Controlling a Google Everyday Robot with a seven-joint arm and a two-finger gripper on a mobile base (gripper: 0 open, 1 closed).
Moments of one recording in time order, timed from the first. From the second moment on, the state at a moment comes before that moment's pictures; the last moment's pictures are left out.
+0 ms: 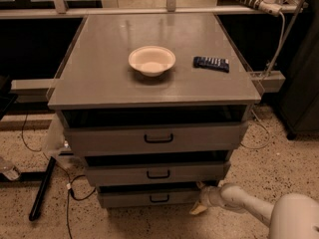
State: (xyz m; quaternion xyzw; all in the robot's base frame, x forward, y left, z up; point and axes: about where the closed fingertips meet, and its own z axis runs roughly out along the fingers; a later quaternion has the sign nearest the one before) arm 0.590 -0.192 0.175 -0.63 0.69 0.06 0.35
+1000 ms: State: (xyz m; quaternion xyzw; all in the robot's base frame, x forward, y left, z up) arm 0.591 -0.190 0.175 -0.63 0.69 0.06 0.35
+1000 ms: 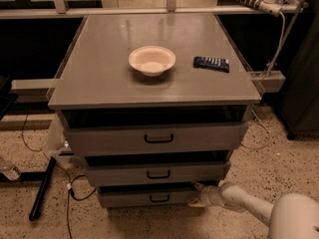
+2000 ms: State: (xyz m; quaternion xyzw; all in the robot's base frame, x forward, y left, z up) arm 0.536 -0.212 0.202 -0.62 0.68 0.12 0.37
